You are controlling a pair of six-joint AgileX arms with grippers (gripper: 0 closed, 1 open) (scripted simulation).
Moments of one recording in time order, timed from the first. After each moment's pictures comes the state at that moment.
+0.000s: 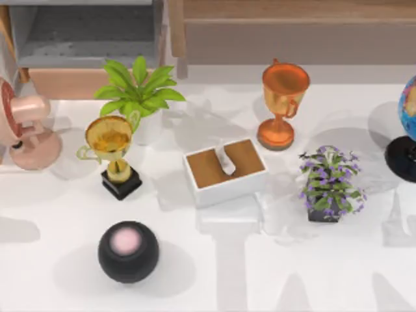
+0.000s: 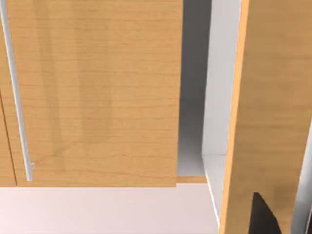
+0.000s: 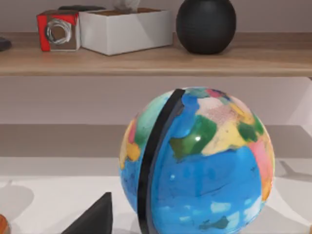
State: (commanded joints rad) left arm 0.66 2.02 0.52 1.49 0.70 1.59; right arm 0.00 0.00 0.00 0.00 0.00 0.00
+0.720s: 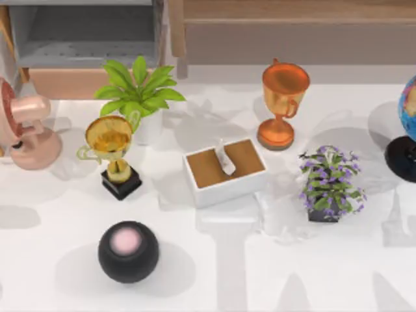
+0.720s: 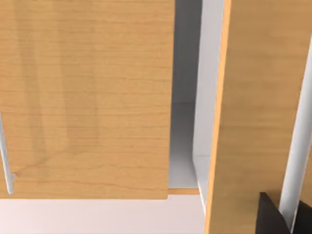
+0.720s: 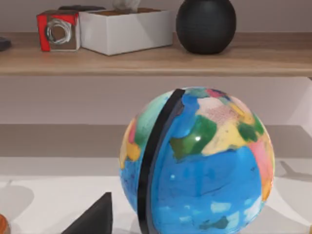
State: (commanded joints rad) left arm 0.62 2.06 0.58 1.45 0.67 1.59; right arm 0.00 0.00 0.00 0.00 0.00 0.00
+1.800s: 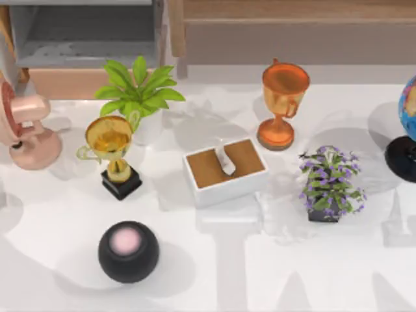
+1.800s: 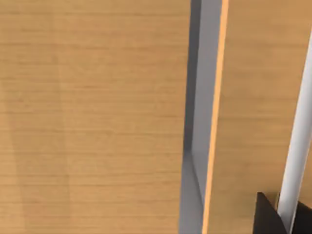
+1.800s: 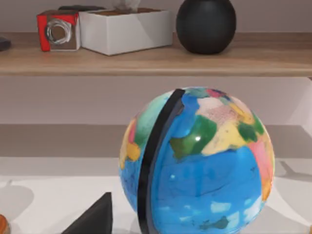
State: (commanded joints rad) left arm 0.46 2.23 0.96 1.24 0.50 1.58; right arm 0.00 0.00 0.00 0.00 0.00 0.00
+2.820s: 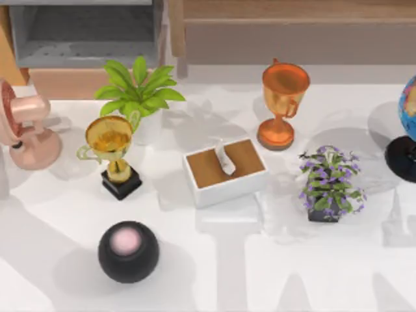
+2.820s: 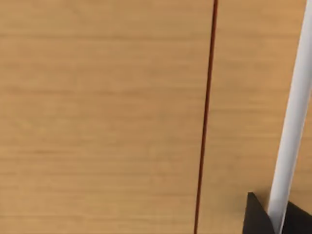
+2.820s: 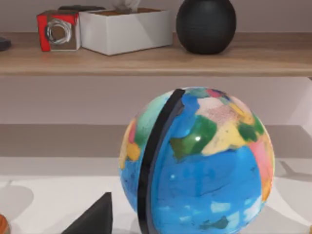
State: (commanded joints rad) left arm 0.39 2.36 1.25 1.08 0.43 1.57; right arm 0.00 0.00 0.00 0.00 0.00 0.00
